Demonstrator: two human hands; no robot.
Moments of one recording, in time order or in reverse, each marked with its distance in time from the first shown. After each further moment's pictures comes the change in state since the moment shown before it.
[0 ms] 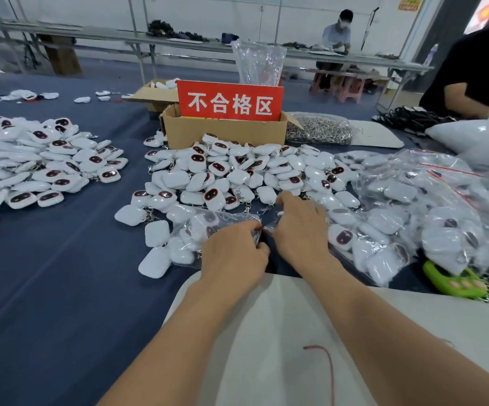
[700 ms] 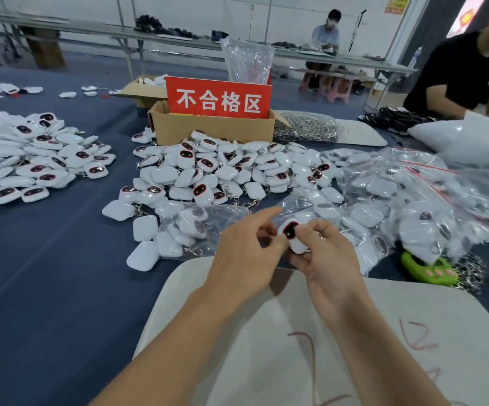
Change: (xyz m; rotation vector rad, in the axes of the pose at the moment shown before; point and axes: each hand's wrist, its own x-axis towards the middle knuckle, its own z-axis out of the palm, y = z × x) left_hand -0.028 0.033 -0.008 -0.544 -0.041 0.126; right_hand -0.080 0.008 -0.061 1.485 -0.004 0.608
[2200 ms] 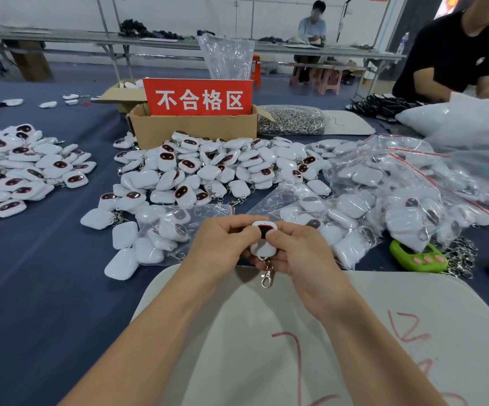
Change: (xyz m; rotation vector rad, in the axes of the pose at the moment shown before) left_hand 0.015 -0.004 -0.004 -0.481 -0.148 -0.298; right_hand 0.006 0.001 -0.006 -0.265 -0.287 0.008
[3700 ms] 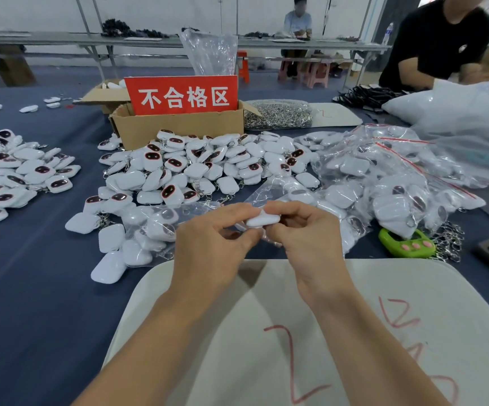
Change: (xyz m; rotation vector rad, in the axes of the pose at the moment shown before) left_hand -0.018 0.003 0.010 0.435 0.243 0.475; right_hand -0.005 -0.009 -0.004 0.060 0.259 -0.253
